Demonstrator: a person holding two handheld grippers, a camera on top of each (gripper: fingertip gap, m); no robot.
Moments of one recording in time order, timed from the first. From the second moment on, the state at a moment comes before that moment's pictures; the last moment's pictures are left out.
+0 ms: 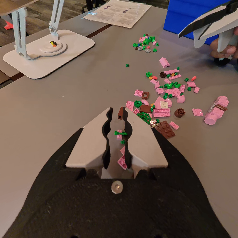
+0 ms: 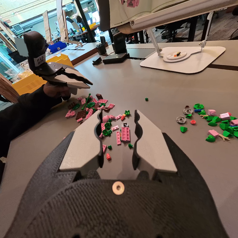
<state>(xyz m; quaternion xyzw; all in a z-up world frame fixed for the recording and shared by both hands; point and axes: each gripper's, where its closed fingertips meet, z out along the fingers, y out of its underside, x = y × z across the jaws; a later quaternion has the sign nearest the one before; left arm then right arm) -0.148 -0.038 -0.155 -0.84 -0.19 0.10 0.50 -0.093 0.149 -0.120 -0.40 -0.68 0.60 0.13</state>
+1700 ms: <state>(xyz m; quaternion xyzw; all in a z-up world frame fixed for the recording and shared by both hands) 0.022 0.061 -0.056 -0.71 0.16 -0.01 0.68 -0.007 0.079 -0.056 -0.24 -0.52 0.75 -0.33</state>
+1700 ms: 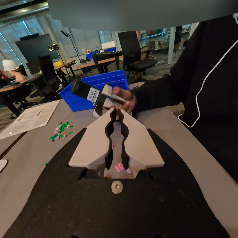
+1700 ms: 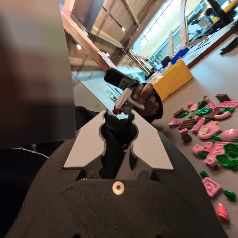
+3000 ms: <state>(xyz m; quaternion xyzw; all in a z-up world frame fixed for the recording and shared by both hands) -0.010 0.079 -0.057 -0.70 -0.03 -0.07 0.71 -0.019 0.096 -0.041 -0.21 -0.58 0.78 -0.05</state>
